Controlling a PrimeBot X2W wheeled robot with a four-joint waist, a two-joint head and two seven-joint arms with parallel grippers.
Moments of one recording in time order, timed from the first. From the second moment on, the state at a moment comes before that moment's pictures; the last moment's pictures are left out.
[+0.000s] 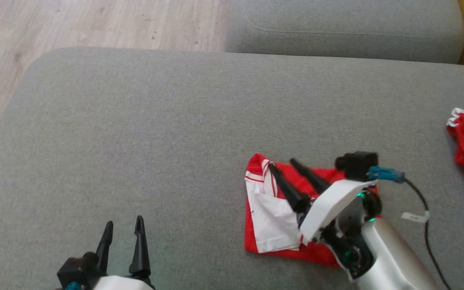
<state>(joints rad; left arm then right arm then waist) 0.06 0.35 -0.56 0.06 -0.74 0.34 -0.21 -0.22 -0.06 0.39 0.26 0.62 0.13 0.27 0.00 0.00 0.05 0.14</state>
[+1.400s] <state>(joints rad) 0.06 0.36 -0.55 0.05 -0.74 0.36 -0.21 -0.14 -0.10 0.64 0.43 0.35 0.13 0.10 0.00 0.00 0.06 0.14</state>
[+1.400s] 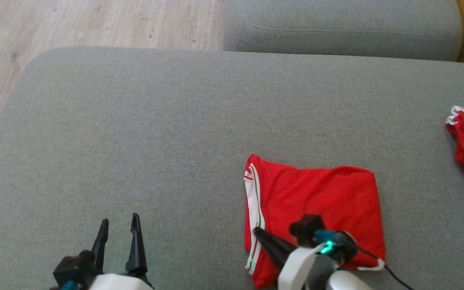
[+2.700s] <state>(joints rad) 0.08 0.36 -0.61 0.06 -0.72 0.35 -0.22 0.18 -0.05 0.10 0.11 0.18 0.13 -0.14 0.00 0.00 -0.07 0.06</state>
